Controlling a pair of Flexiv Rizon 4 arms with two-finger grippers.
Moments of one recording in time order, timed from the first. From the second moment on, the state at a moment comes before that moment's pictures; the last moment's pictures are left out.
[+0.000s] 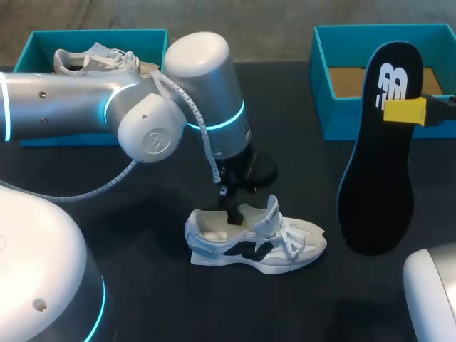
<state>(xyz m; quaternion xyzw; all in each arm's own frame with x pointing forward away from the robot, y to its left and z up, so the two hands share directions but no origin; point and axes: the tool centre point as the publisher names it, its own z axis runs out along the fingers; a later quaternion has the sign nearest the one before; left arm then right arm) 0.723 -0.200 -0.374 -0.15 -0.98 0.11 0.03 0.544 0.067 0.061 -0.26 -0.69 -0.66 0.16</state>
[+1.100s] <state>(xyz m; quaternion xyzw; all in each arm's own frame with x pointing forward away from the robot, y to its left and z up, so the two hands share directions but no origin) 0.709 -0.205 -0.382 -0.22 -0.96 0.13 0.07 0.544 0.067 0.061 -0.26 -0.69 -0.66 0.16</state>
